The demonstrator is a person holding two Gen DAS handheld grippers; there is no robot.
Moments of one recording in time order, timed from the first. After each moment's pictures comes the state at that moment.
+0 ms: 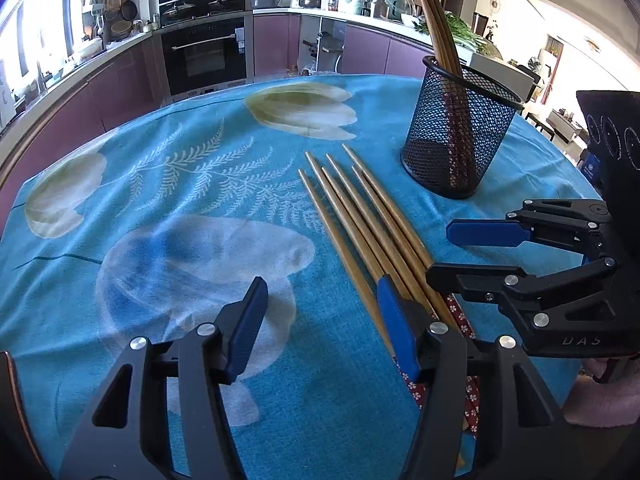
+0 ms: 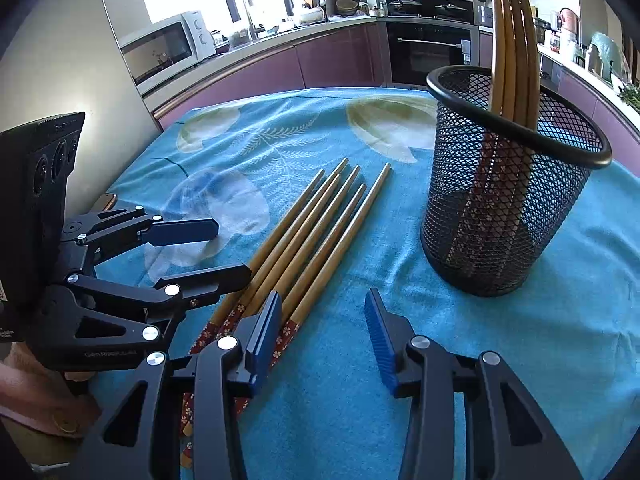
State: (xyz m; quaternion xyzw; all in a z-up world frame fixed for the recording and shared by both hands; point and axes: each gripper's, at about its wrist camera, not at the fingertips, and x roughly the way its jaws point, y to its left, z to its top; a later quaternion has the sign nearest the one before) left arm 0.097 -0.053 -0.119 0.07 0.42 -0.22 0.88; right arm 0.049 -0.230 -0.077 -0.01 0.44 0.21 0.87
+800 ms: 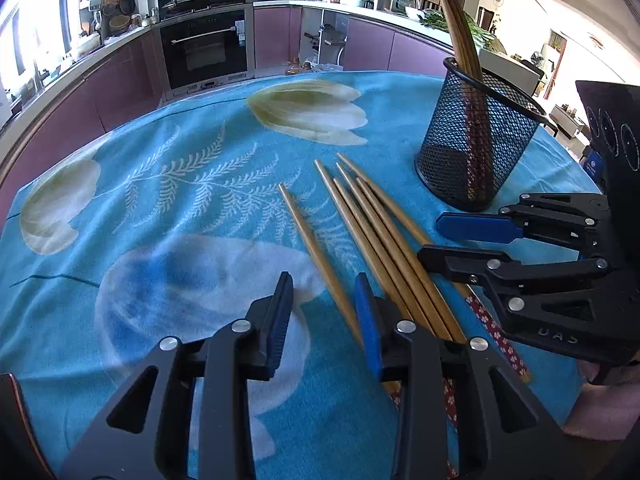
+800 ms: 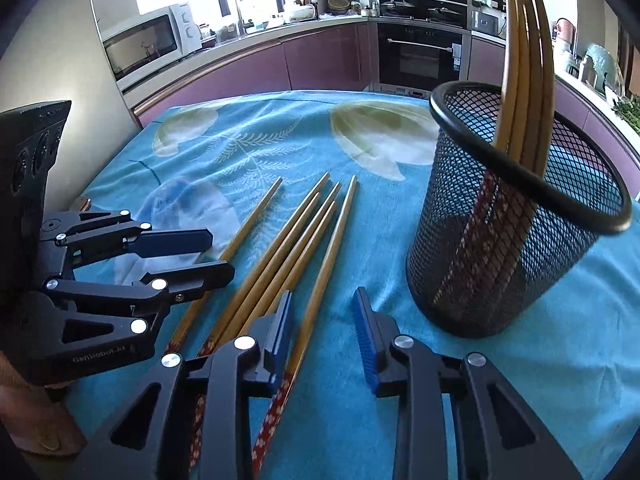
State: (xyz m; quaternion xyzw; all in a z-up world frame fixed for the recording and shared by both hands) left arm 0.125 -0.057 -0.122 0.07 0.44 -0.22 0.87; right arm 0.076 -0.224 -0.078 -0.03 0.43 0.18 0.88
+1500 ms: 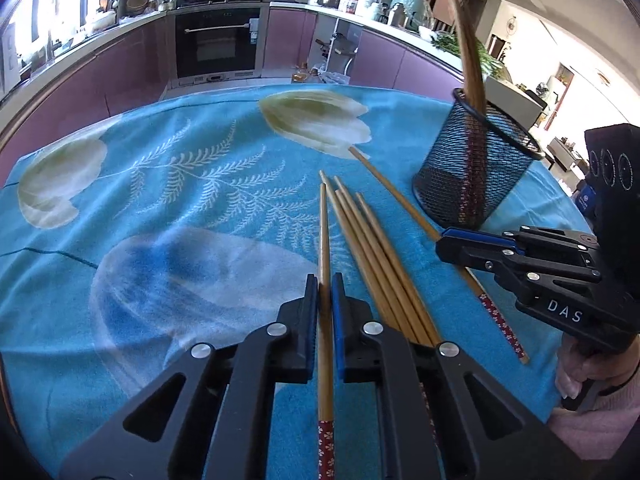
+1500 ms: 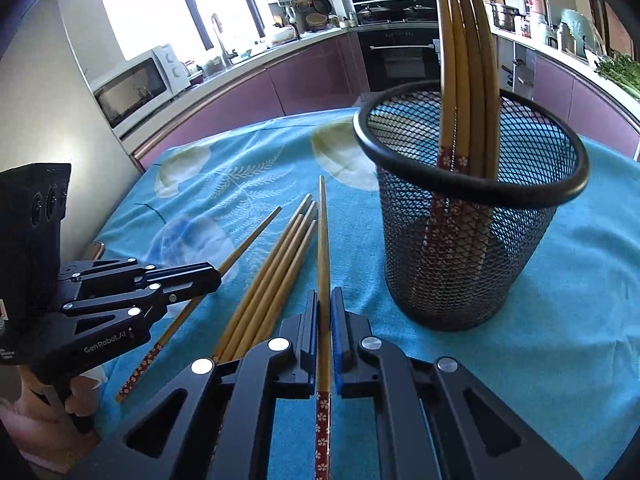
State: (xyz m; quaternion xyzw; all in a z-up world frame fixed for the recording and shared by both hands) left arm 0.119 -0.045 -0.115 0.01 0.43 -0.22 0.87; right arm 0.070 -0.247 -0.068 0.05 0.41 0.20 0.89
